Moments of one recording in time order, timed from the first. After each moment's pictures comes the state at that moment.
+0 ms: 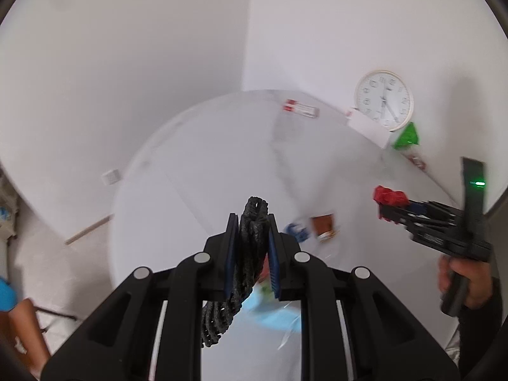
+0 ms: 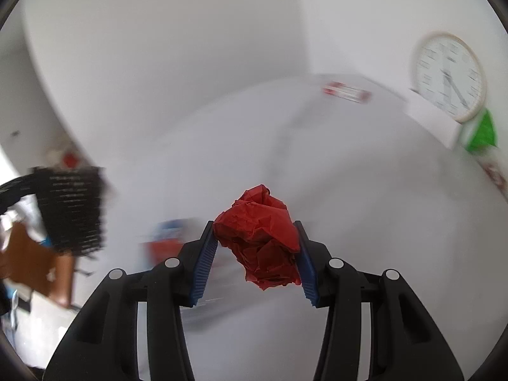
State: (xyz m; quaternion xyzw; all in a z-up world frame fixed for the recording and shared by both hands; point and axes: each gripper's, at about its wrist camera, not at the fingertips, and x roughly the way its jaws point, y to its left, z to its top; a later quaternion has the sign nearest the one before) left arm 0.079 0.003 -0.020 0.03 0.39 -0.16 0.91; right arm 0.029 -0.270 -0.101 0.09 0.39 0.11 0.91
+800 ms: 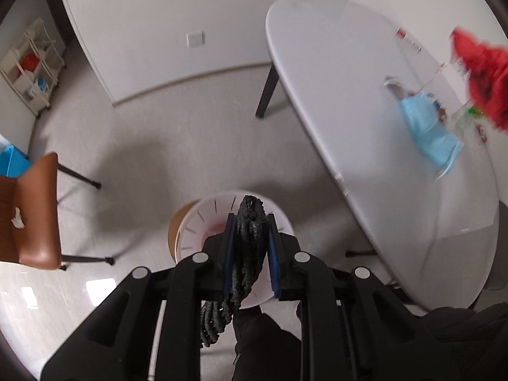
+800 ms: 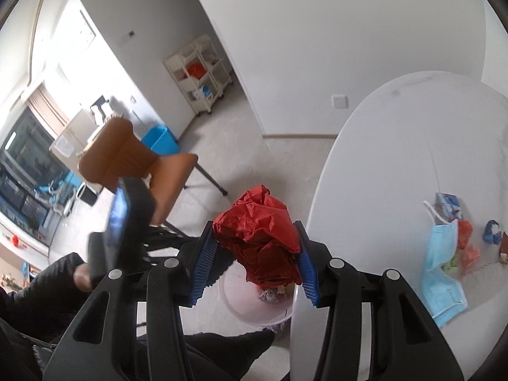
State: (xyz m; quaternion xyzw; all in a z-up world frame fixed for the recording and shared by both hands) left arm -0.045 0.260 -0.208 -0.05 0.58 -0.03 0.81; right arm -0.043 0.078 -0.106 0.00 0.46 0.38 0.80
